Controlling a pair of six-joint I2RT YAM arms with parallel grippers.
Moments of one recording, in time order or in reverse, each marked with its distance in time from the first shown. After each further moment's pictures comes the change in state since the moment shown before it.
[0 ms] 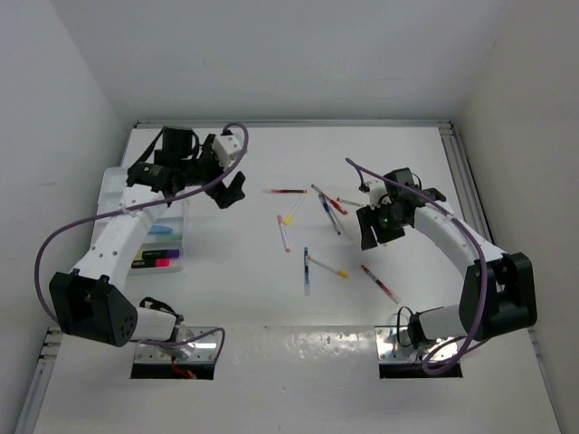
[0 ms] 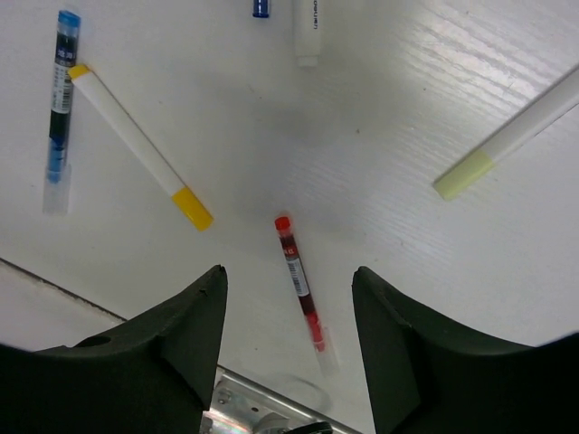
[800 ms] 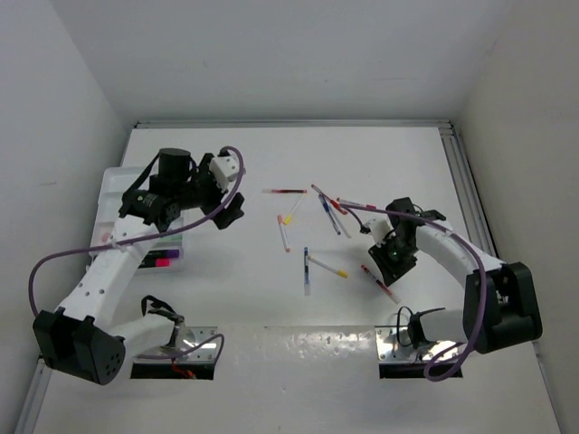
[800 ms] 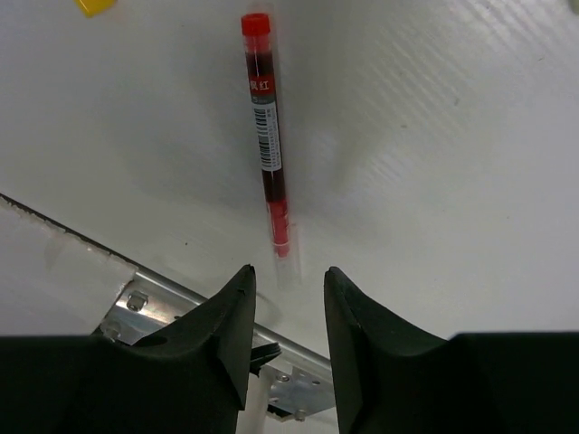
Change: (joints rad) left arm -0.103 -0.200 -0.163 0.058 -0.094 -0.094; right arm -0.015 -0.076 -0.211 -0.138 0.091 -0.301
